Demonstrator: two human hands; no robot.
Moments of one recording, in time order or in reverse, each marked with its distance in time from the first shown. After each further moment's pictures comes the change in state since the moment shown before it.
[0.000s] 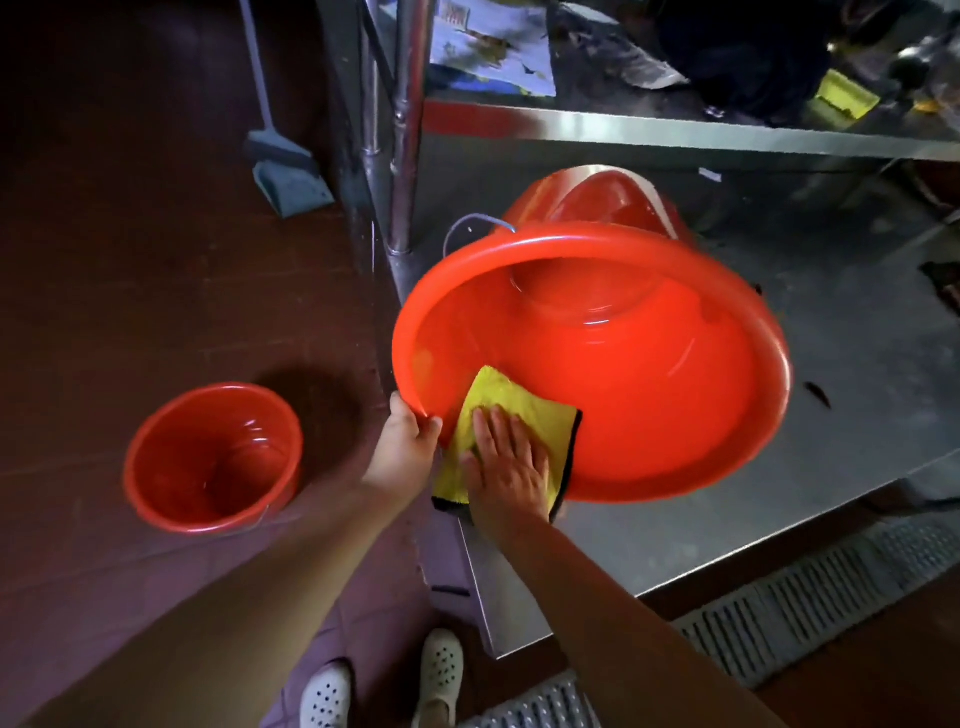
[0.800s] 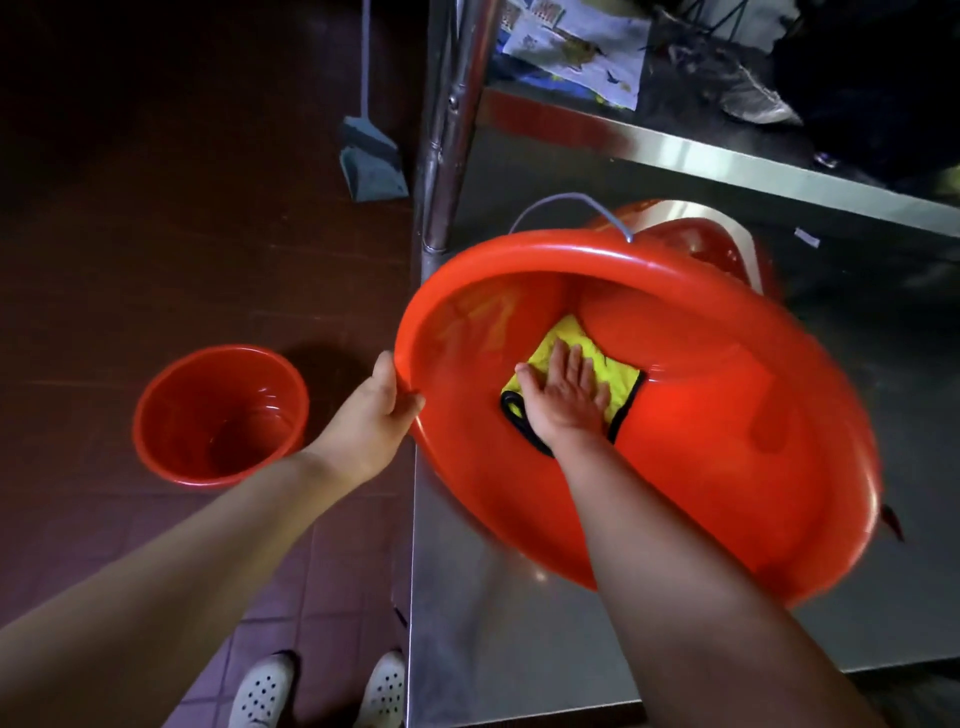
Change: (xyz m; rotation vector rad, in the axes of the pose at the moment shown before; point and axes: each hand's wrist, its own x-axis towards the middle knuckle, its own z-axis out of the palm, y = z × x) left_hand 0.023 0.029 -0.010 0.181 0.006 0.135; right_hand 0.178 0.081 -0.003 -0.016 -0.221 0.135
